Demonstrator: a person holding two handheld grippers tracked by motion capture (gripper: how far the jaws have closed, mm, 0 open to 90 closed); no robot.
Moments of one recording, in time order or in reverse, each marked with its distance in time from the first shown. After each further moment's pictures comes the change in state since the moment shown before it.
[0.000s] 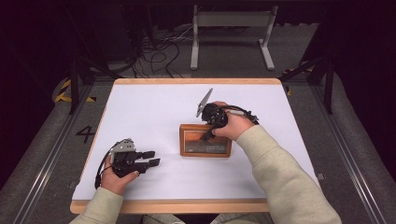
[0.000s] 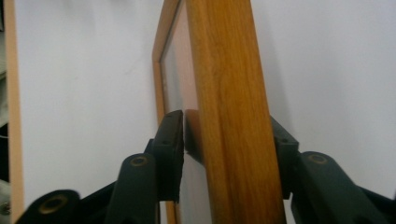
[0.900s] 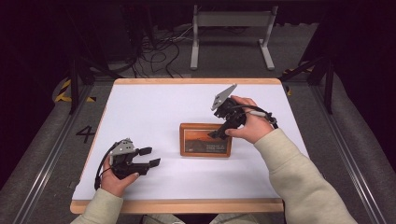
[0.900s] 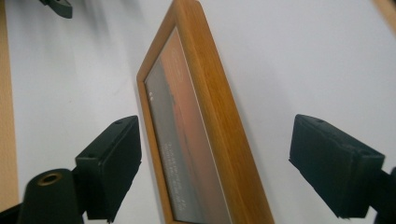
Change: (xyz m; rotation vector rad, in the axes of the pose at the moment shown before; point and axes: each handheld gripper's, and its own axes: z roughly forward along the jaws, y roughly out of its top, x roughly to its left) left arm -0.011 0.004 -0.006 -0.039 0.079 0.064; right arm 0.027 -0.026 -0.056 -0.189 -0.199 0.043
